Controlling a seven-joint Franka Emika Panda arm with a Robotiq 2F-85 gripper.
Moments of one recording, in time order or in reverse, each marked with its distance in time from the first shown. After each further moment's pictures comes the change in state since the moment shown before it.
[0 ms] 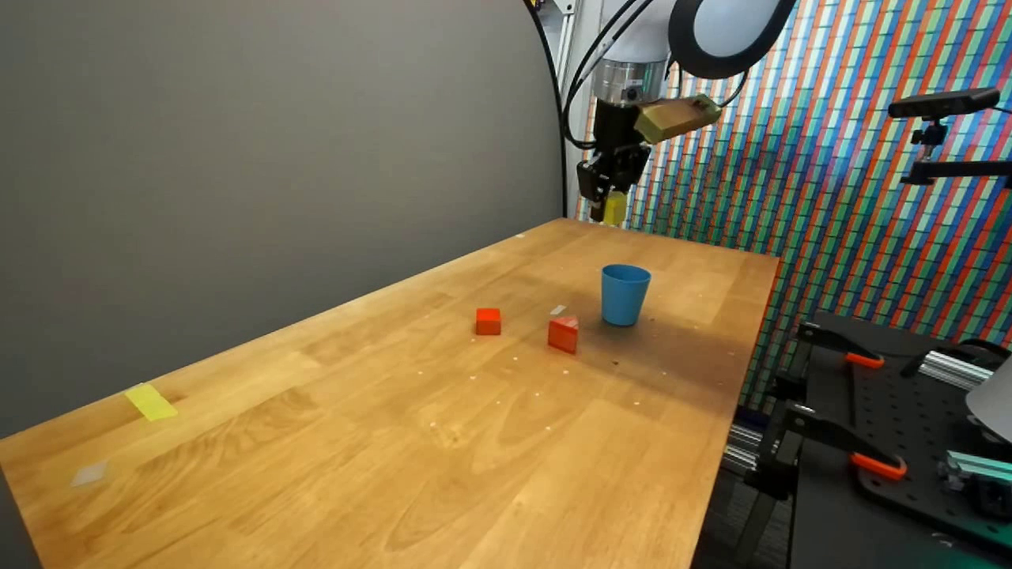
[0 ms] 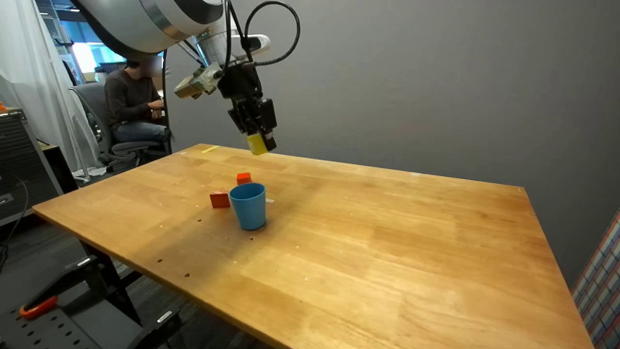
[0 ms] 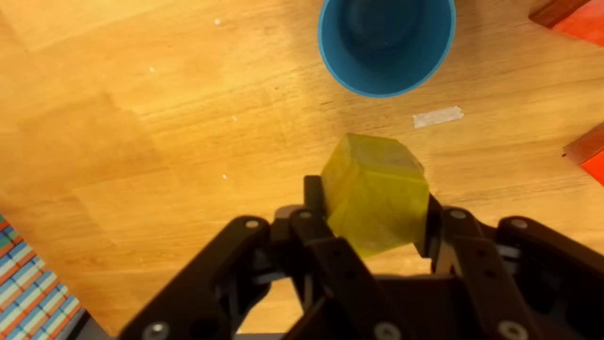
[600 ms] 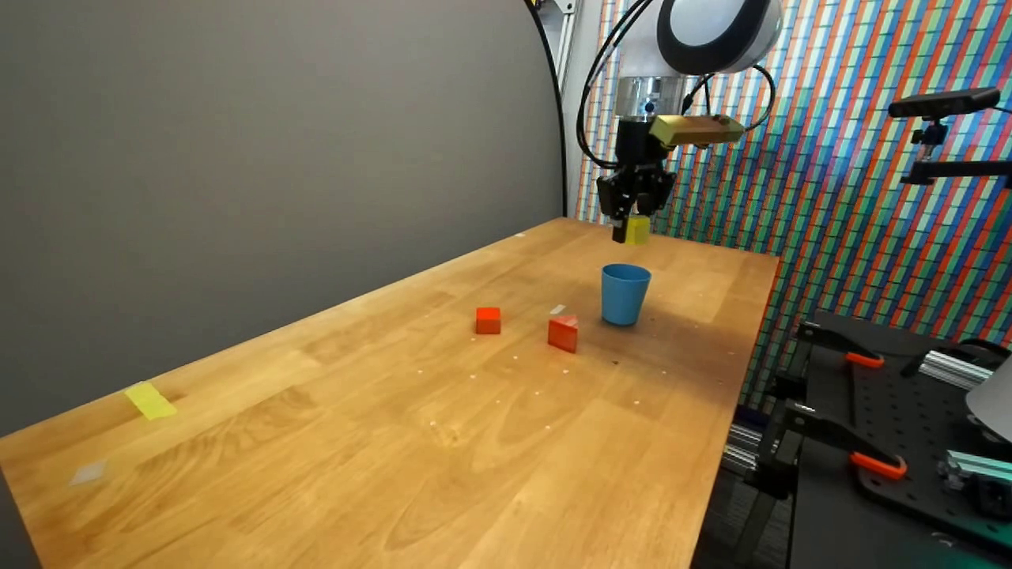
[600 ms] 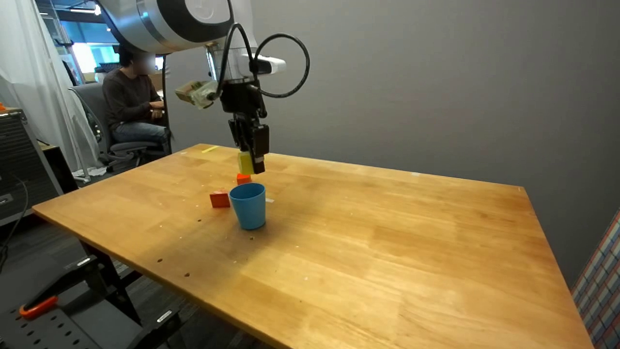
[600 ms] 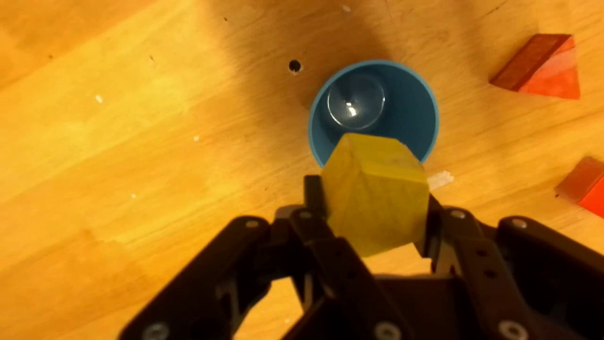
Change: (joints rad) arm -0.198 0.010 0.146 -0.045 0.361 -0.047 -0.189
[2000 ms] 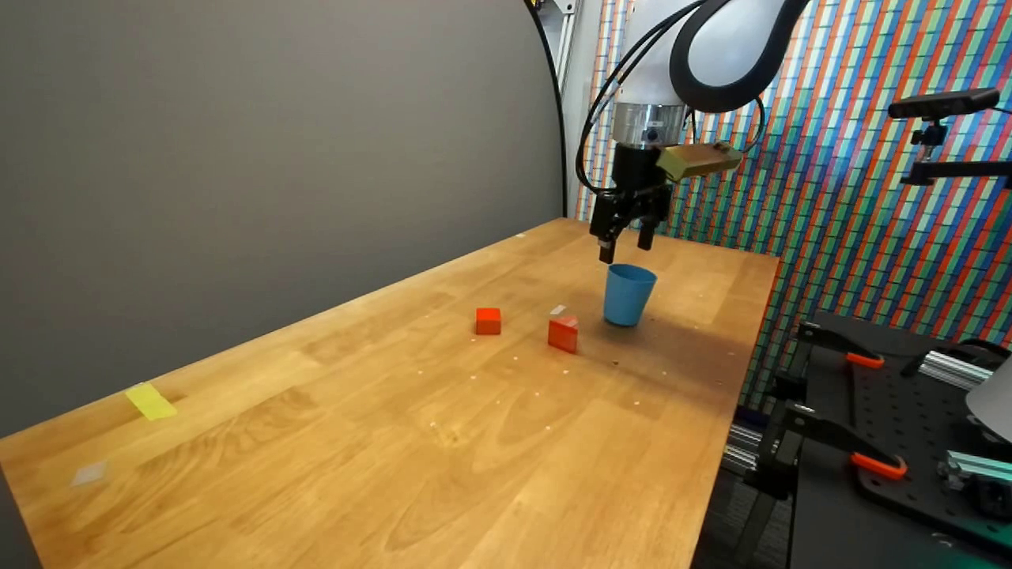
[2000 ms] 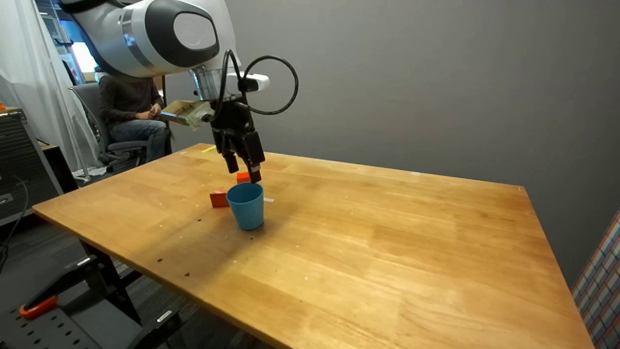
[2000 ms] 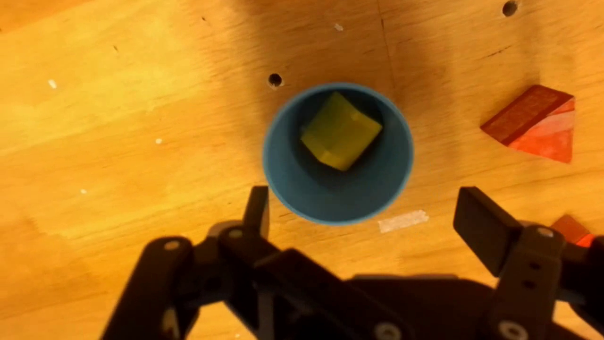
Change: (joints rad) arm -0.013 0.036 0.067 -0.063 -0.076 0.135 -0.018
